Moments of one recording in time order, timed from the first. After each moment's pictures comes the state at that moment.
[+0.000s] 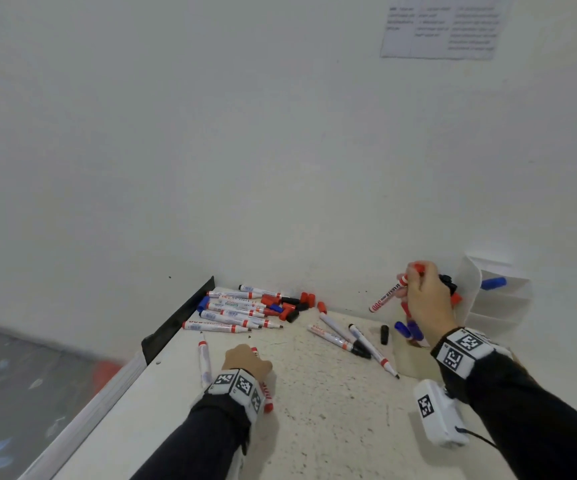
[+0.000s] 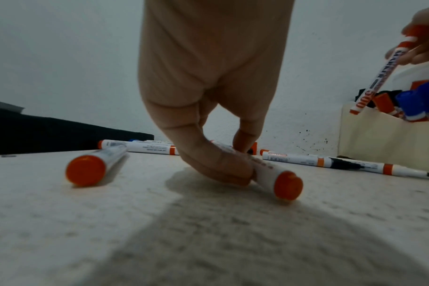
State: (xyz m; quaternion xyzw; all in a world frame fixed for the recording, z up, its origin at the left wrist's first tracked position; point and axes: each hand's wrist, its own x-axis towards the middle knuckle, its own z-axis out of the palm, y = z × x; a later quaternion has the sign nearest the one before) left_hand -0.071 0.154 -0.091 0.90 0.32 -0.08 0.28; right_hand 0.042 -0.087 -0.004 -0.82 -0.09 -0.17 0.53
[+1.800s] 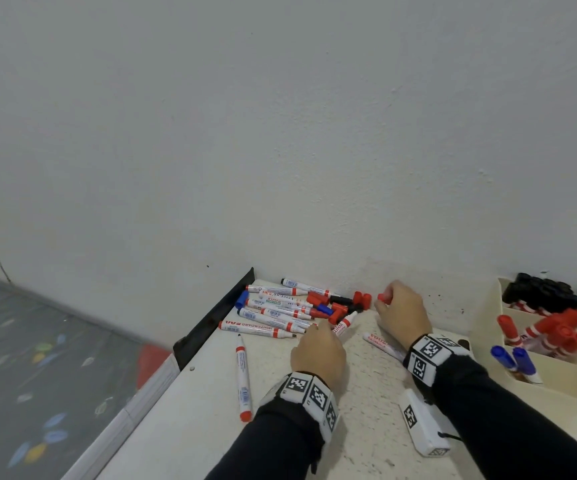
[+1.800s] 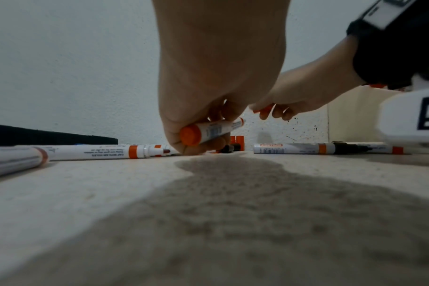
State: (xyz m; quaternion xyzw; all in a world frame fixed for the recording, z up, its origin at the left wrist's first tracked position) left_hand -0.003 0.145 -0.114 0.91 0.21 0.07 0.34; right_hand 0.101 0.035 -0.087 -0.92 -0.15 -0.11 0.34
